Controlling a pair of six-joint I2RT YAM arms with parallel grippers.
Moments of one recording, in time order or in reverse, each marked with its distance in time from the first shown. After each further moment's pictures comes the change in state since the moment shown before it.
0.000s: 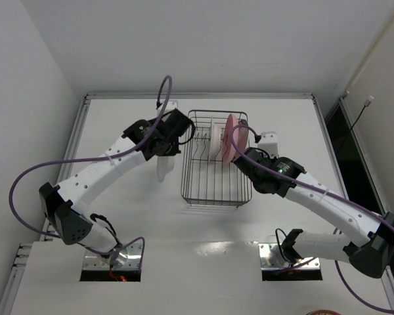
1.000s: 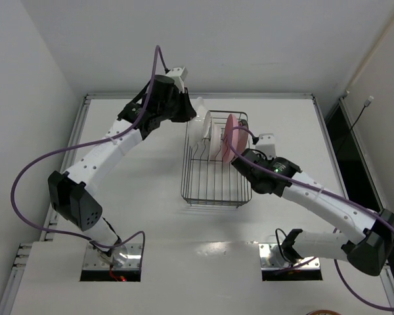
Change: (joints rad) left arm 0.243 0.125 0.108 0.560 0.601 0.256; right arm 0.000 0.021 -0.020 0.006 0.000 0.000
